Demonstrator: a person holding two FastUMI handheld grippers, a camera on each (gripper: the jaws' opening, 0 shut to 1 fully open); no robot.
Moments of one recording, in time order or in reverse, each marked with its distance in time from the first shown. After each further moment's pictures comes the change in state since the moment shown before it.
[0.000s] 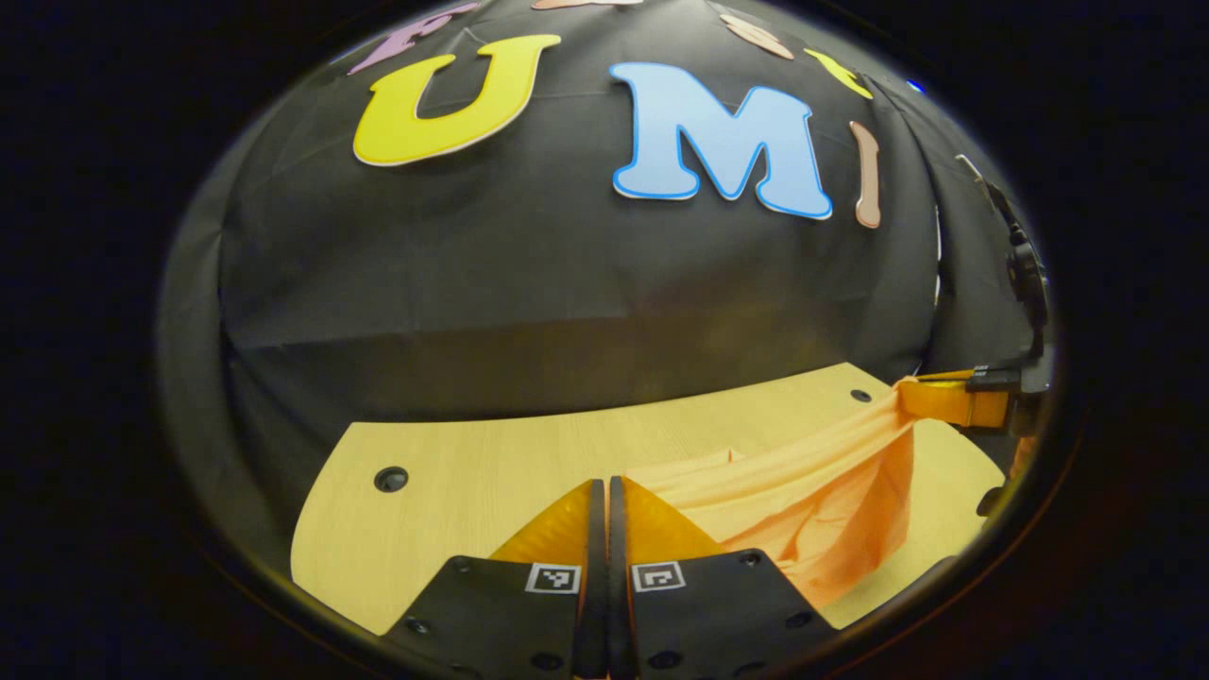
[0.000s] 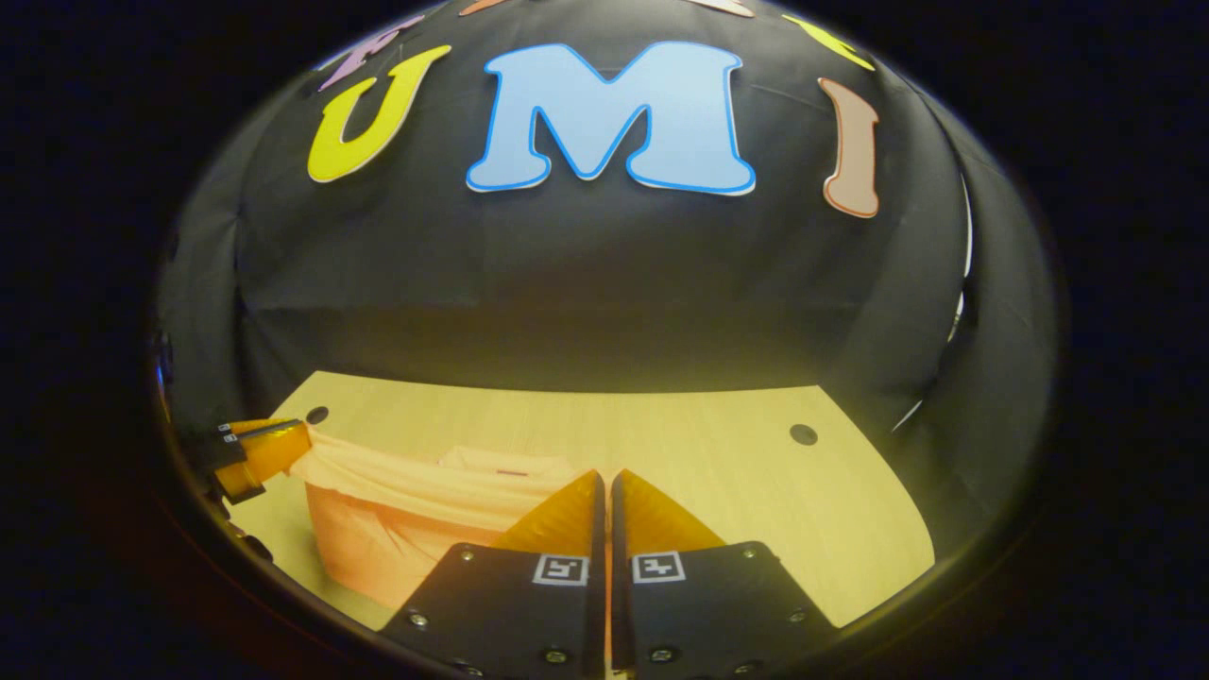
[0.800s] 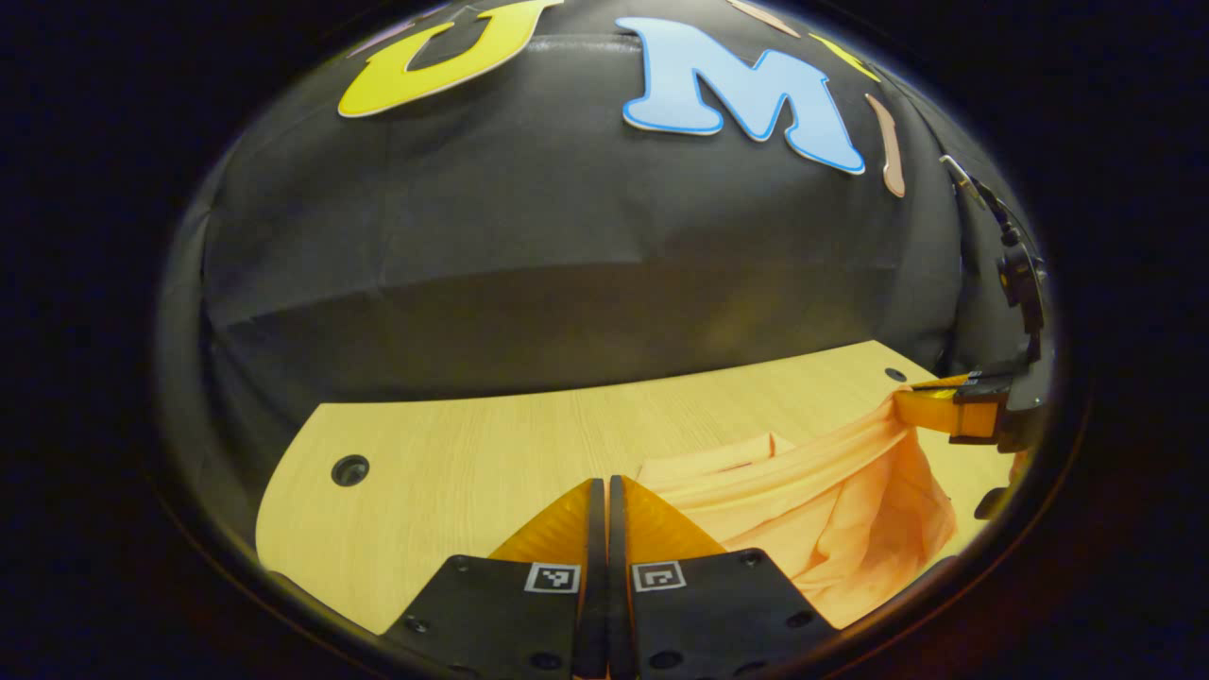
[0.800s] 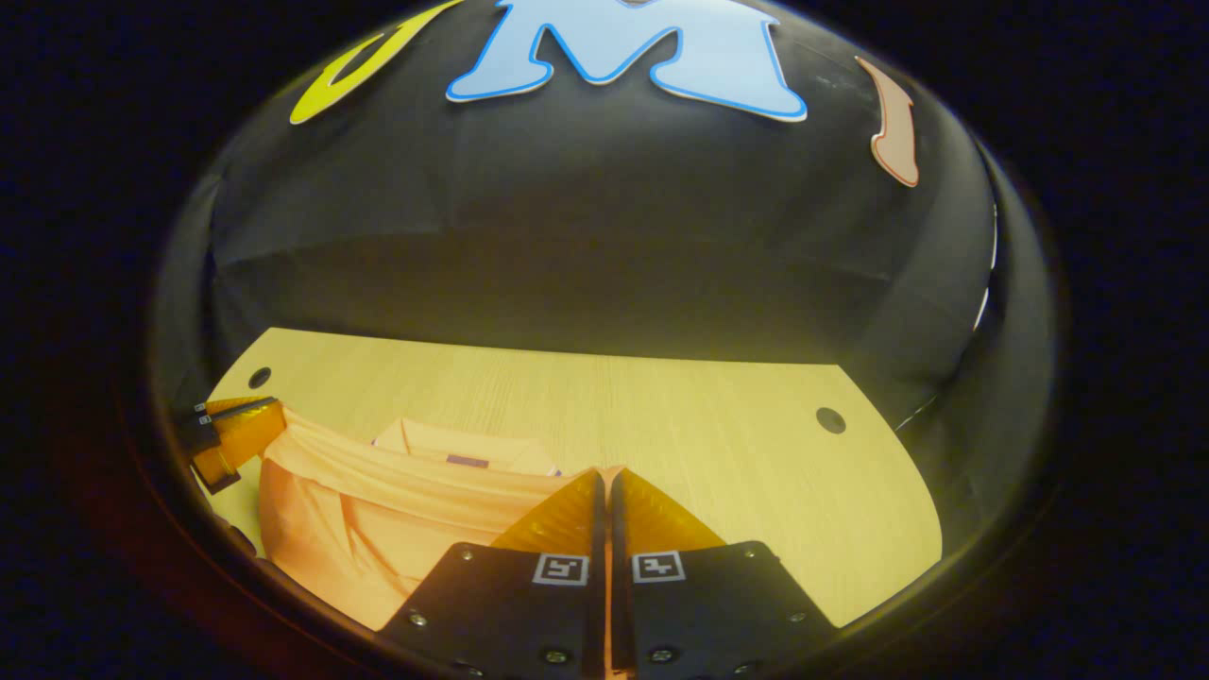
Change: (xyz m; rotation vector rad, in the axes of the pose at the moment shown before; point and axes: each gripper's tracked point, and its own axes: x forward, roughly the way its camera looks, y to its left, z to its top) left arm 0.091 0.010 -0.048 -0.017 0.055 0.013; right arm 0.093 0.000 -0.045 -0.060 0.113 -0.046
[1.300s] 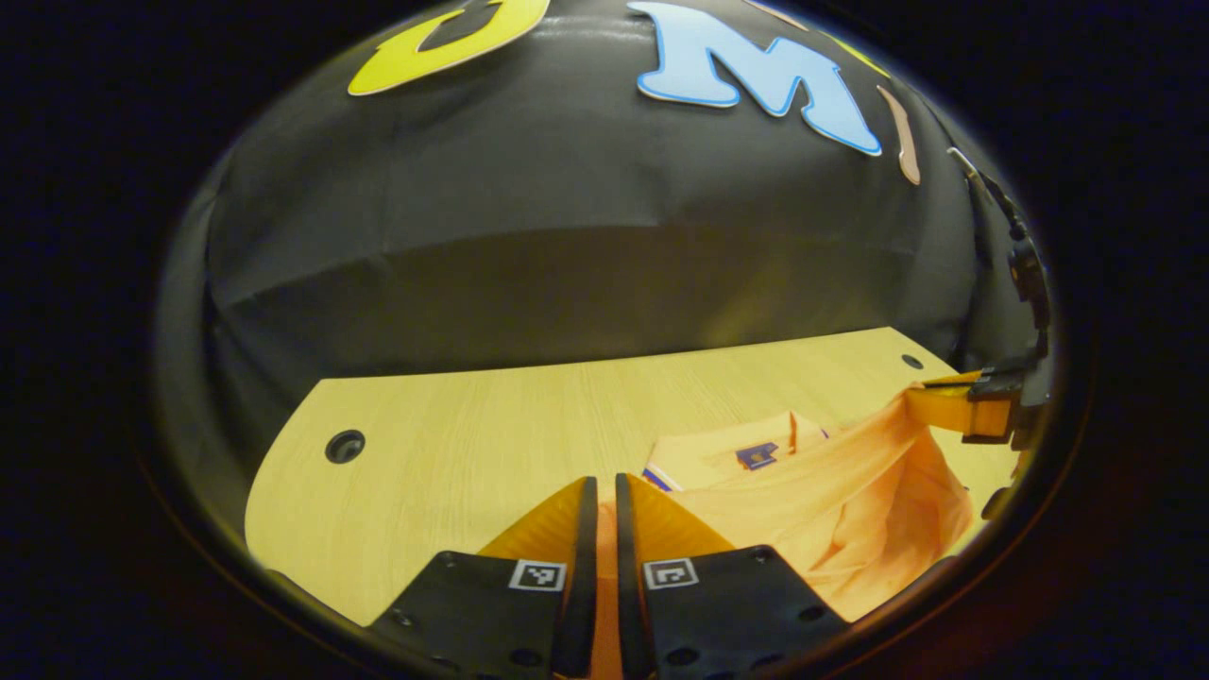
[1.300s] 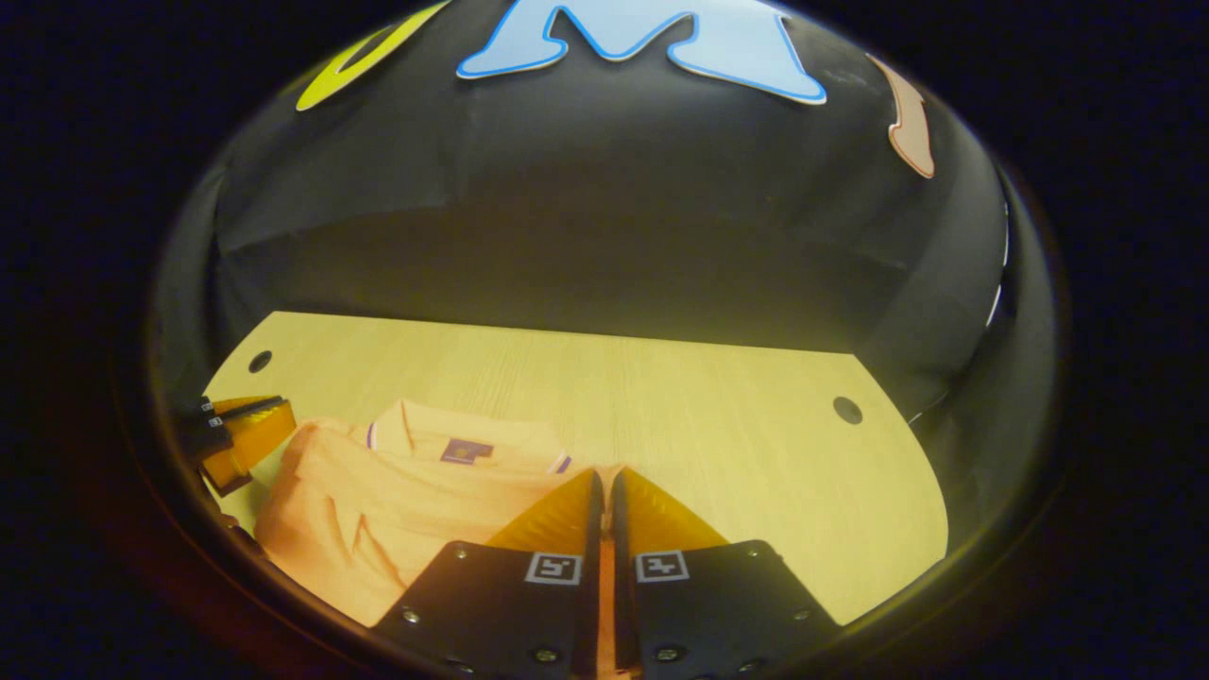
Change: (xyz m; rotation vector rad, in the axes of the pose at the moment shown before) left arm 0.008 0.008 -0.018 -0.015 0.039 0.035; right arm 0.005 0.006 -0.013 -0.010 0.039 0.037
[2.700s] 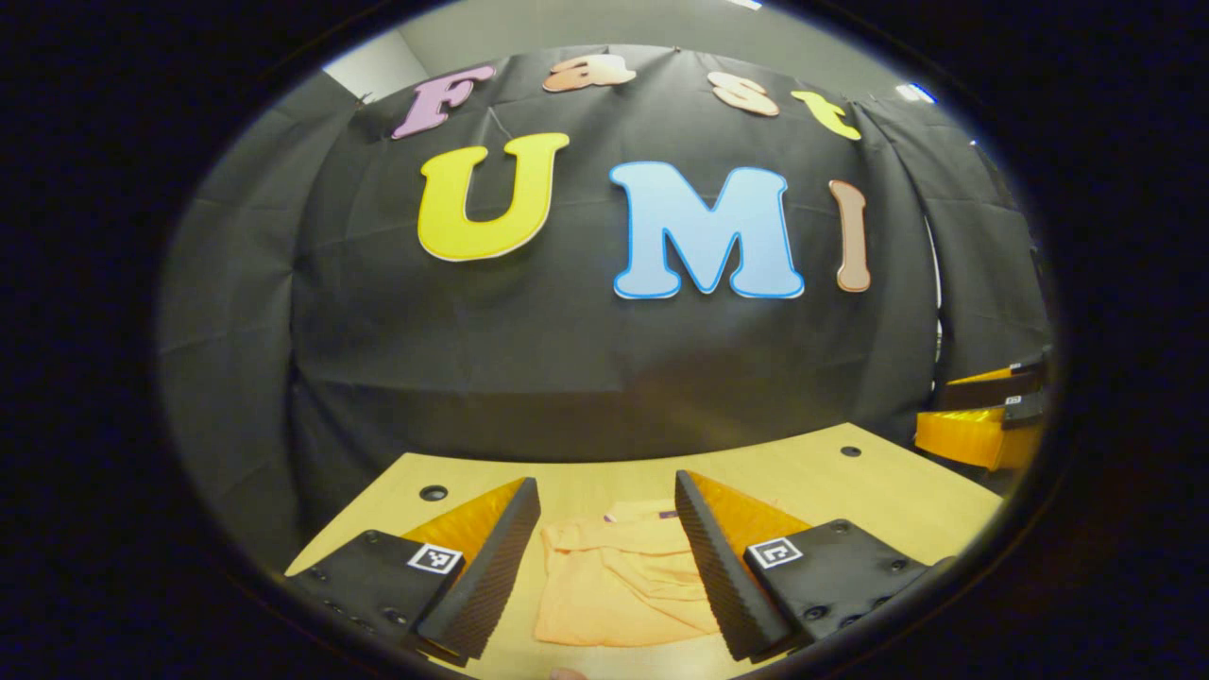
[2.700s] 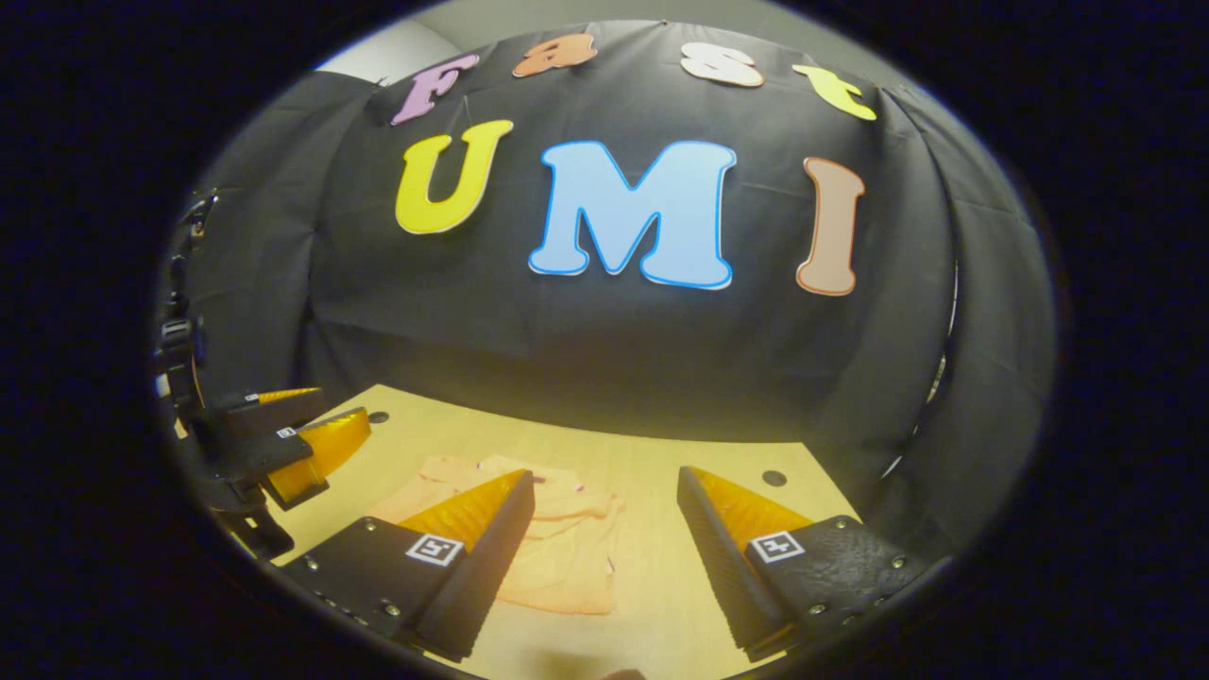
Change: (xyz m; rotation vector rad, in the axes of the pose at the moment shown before) left arm -0.262 -0.082 0.074 0.007 -0.386 0.102; right arm -0.266 -0.041 0.019 -0.061 -0.394 0.108
